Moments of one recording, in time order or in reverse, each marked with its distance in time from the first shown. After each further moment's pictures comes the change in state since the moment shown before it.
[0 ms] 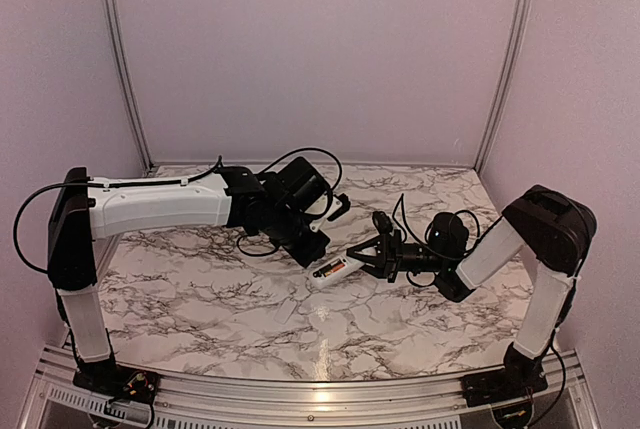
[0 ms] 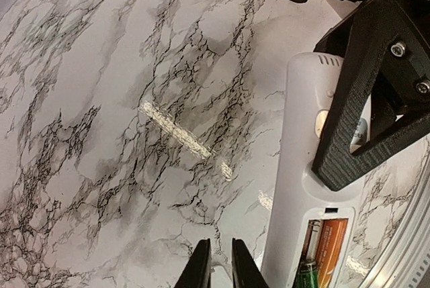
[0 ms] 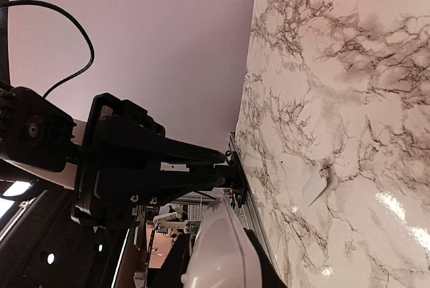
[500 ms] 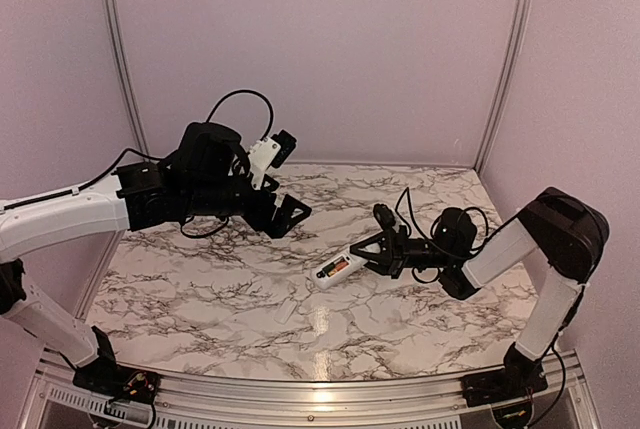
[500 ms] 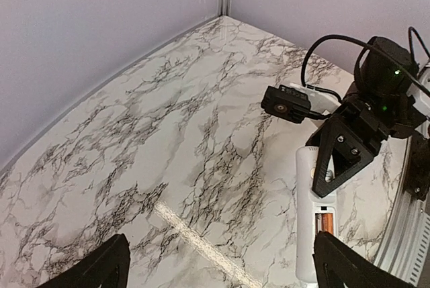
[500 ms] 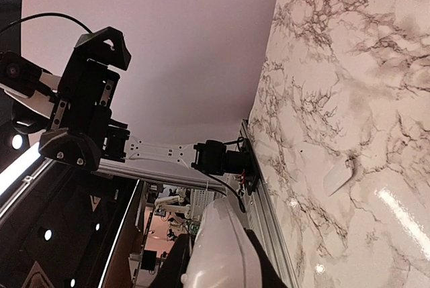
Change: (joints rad) left arm 0.068 -0.408 -0.306 0.325 -0.035 0.027; right arm 0.000 -0.053 -0.012 0.005 -0.056 0.000
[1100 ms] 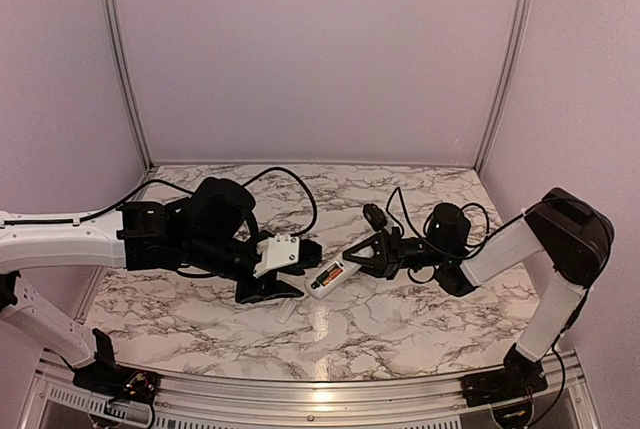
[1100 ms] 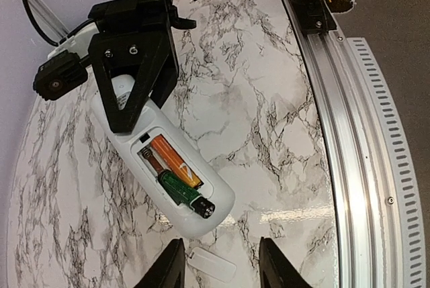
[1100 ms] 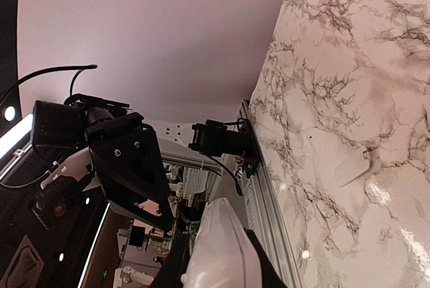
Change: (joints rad) left arm -0.162 -0.124 -0.218 -0.044 0.277 0.542; right arm 0.044 -0.072 0.037 -0.122 -0.056 -0.102
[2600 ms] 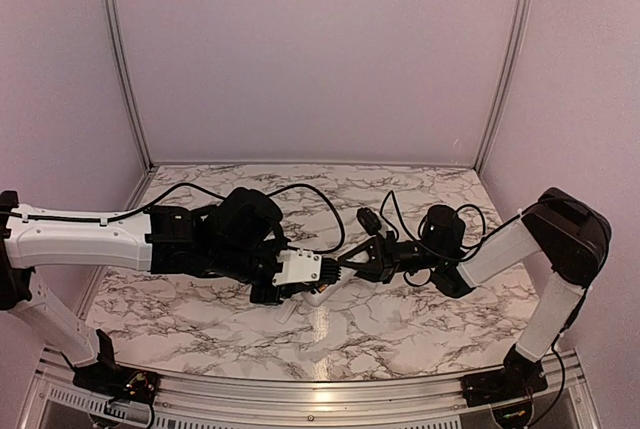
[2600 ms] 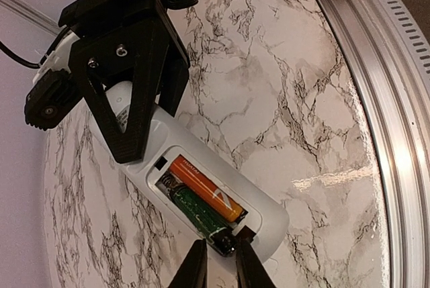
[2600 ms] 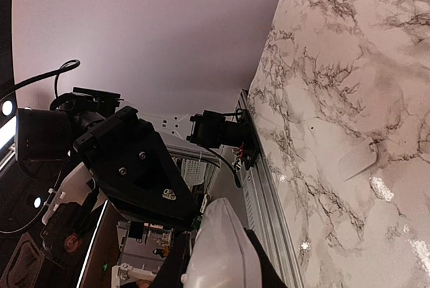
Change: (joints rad) left arm -0.051 0.121 0.059 0.001 -0.152 0.191; right arm 0.040 0.012 0.016 -0.028 0.000 -0.016
